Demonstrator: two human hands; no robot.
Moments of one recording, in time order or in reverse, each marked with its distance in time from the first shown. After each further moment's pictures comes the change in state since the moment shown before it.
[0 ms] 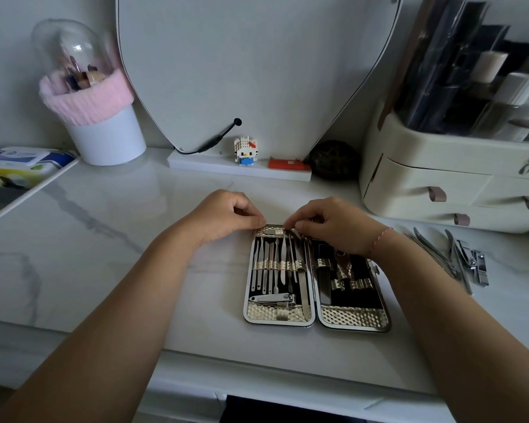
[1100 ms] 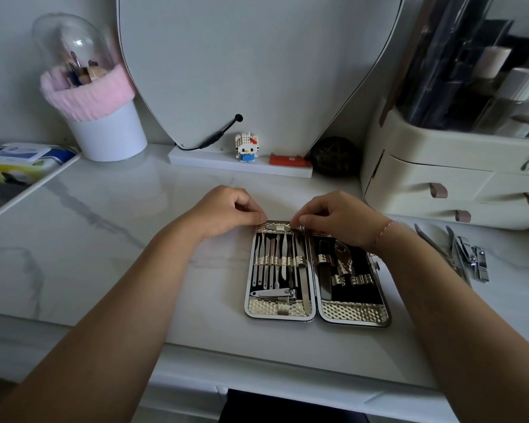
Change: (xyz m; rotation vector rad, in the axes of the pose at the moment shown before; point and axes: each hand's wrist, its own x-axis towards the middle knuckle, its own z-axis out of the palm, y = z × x) left_hand -0.001 0.001 0.000 -0.012 -0.013 -0.004; right_hand -0.004 -0.005 -0.004 0.073 0.018 0.075
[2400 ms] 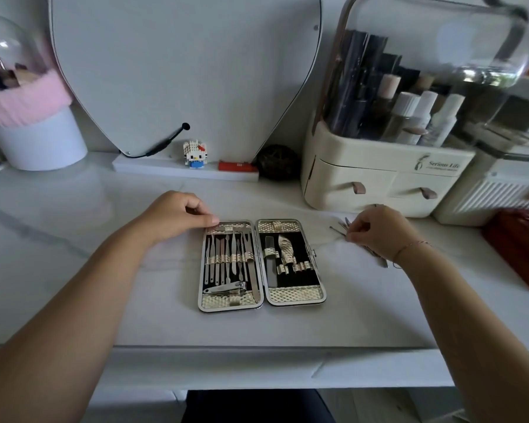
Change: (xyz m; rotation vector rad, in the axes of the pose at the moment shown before) left_hand 0.005 -0.007 0.001 0.048 0.024 0.068; right_hand -0.089 0.079 -0.057 -0.381 0.326 0.424
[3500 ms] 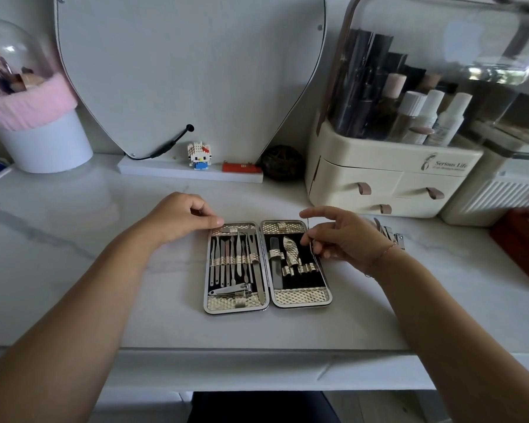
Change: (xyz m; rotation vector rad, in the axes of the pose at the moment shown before) left_hand 0.002 -0.003 0.000 -0.021 -0.008 -0.014; right_hand -0.008 -0.049 0.025 1.108 -0.362 0.021
